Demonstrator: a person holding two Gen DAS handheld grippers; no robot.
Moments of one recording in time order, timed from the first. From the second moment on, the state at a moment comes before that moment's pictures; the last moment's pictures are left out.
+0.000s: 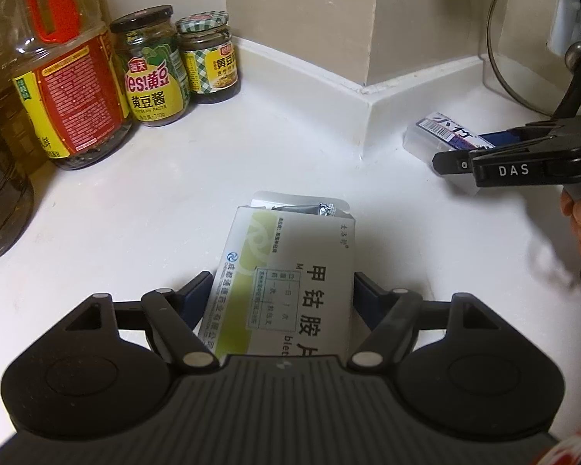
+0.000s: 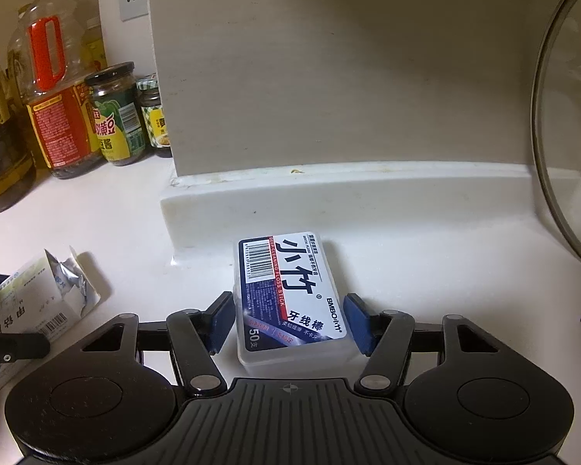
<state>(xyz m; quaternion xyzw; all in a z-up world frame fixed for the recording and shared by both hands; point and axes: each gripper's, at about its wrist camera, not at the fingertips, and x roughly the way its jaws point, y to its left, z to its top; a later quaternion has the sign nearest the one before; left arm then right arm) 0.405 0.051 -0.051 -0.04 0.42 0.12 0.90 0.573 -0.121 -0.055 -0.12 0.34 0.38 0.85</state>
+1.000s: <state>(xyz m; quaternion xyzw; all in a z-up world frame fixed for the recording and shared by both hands) 0.296 0.024 -0.018 -0.06 0.40 0.05 0.91 0.397 -0.185 -0.006 -0.03 0.34 0.31 0.89</state>
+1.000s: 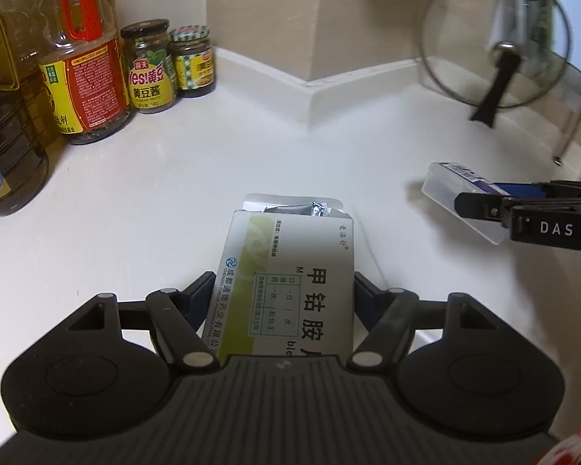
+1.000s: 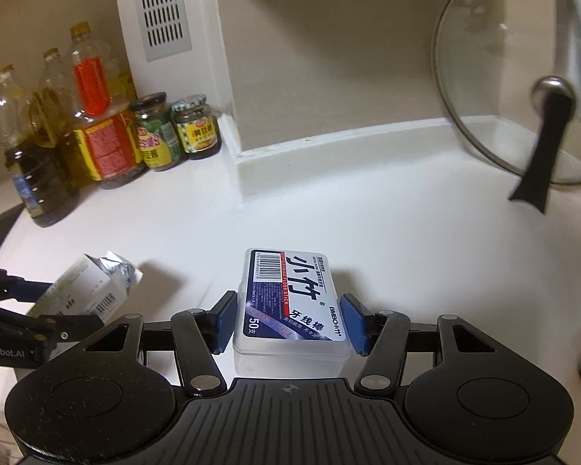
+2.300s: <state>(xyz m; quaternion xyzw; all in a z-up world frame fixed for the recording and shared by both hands) 0.088 -0.025 -0.083 -0.10 0.47 0.07 0.87 0.159 -0.215 -0.080 -0.04 0.43 0.32 0.85</state>
